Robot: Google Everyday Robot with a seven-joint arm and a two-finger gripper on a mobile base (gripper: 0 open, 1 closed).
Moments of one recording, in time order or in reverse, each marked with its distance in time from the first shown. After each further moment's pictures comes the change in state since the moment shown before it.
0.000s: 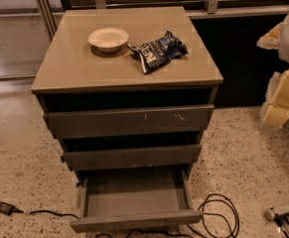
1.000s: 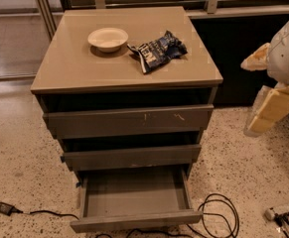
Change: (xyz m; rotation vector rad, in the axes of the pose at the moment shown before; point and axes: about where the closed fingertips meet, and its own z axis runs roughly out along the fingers) arm -0.004 0.010 0.030 -0.024 -0.061 -0.057
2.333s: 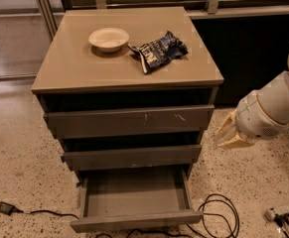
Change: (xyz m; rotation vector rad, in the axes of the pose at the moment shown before) arm 0.029 0.030 0.144 -0.148 -0.156 -0.102
